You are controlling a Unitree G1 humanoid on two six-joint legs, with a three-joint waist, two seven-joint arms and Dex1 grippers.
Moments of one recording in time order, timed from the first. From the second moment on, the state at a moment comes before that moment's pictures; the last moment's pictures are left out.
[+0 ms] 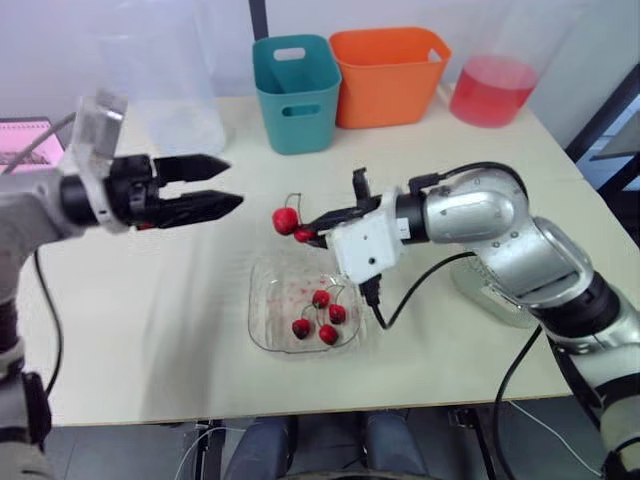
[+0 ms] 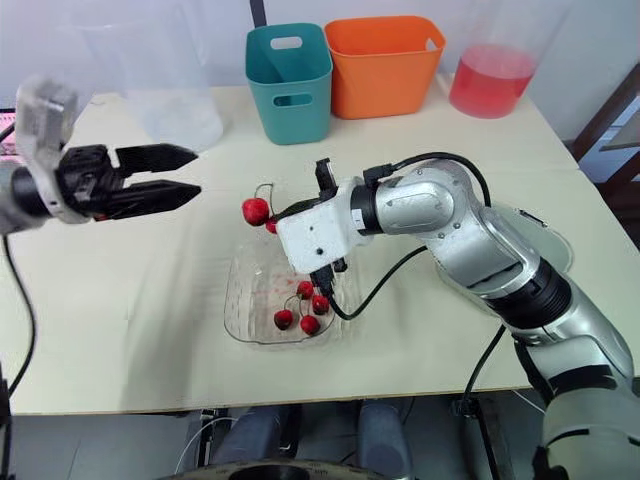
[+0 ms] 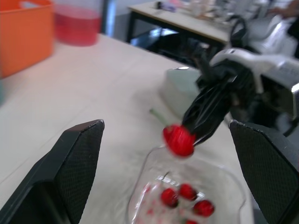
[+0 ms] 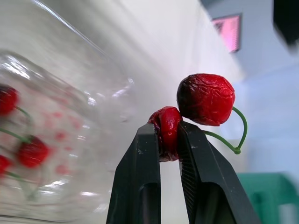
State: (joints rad) left arm -0.73 0.94 0.18 -0.11 -1.01 1.00 -1.05; right arm -0.91 -0.75 0.50 -0.34 -0.13 0.03 0.99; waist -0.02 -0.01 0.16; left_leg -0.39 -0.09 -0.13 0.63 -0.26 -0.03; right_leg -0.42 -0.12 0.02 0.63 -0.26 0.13
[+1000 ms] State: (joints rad) left arm -0.97 0.63 -0.01 0.13 -0.76 1.05 -0.99; right arm -0.91 -0.65 0.48 -0.15 -0.44 -0.30 0.90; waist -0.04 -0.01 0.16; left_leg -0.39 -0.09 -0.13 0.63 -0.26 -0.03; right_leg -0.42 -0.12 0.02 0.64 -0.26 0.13
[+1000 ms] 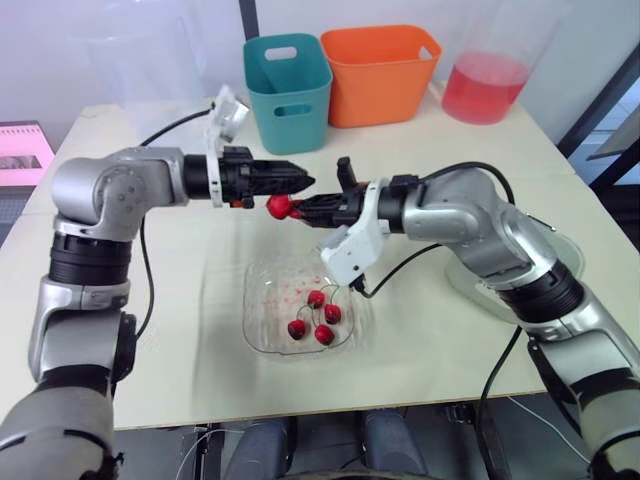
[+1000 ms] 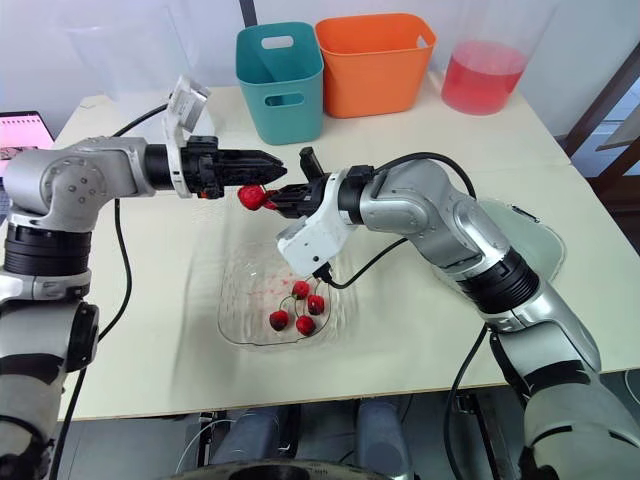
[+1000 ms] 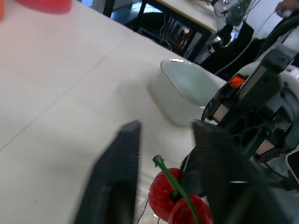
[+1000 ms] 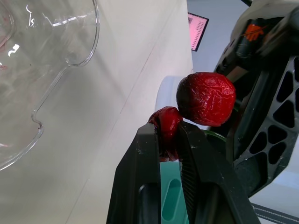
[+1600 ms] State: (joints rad) left arm -0.94 0.70 0.05 0.13 -0.77 1.00 -1.09; right arm -0.75 -0.62 0.22 -0.37 -0.01 0.44 1.07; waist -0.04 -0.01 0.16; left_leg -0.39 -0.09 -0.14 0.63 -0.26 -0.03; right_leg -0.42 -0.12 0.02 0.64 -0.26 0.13
